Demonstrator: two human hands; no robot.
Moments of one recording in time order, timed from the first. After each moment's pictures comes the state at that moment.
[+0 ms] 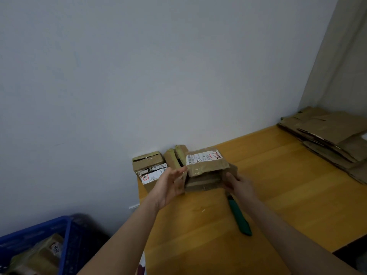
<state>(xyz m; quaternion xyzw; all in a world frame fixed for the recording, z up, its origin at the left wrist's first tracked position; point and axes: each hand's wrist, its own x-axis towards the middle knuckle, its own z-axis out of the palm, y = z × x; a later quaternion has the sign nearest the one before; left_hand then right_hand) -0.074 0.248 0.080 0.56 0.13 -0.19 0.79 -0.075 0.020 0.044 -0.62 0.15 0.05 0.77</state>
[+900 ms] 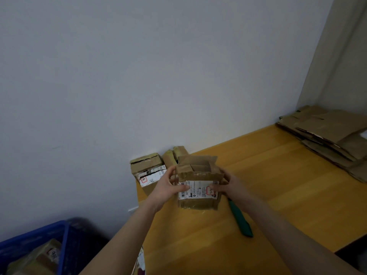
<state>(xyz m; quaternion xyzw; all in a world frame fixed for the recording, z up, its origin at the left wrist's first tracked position) -0.072 0.255 0.075 0.75 0.01 -0.13 0.64 -0.069 0.026 0.049 -0.65 0.02 0.16 0.74</state>
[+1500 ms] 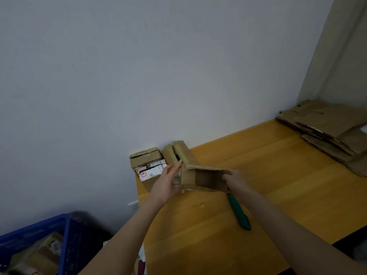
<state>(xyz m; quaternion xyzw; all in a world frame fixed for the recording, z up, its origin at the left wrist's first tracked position) -0.072 0.260 0.055 0.95 -0.08 -0.07 0.31 -0.063 0.028 0.056 -0.74 0.18 0.16 0.63</state>
